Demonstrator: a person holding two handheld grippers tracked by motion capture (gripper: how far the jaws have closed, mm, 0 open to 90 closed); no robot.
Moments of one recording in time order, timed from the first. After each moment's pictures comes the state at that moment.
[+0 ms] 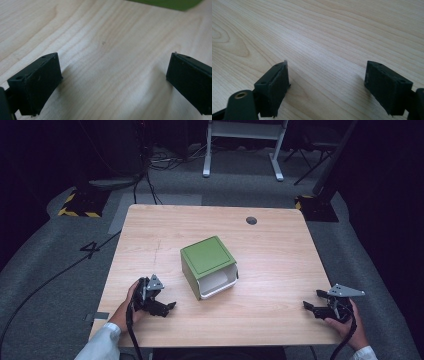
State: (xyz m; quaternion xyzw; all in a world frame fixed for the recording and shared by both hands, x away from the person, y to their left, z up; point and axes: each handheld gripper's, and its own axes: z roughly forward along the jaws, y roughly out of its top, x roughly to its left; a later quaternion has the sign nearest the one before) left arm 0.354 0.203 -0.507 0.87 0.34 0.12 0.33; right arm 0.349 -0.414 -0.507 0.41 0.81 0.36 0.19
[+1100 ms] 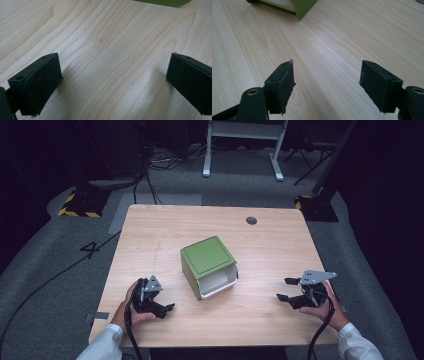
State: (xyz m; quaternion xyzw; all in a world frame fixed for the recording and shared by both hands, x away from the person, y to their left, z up) left arm 0.353 0.206 -0.508 0.87 0.33 0.12 0.33; right arm 0.374 -0.321 -0.456 0.25 0.87 0.40 0.13
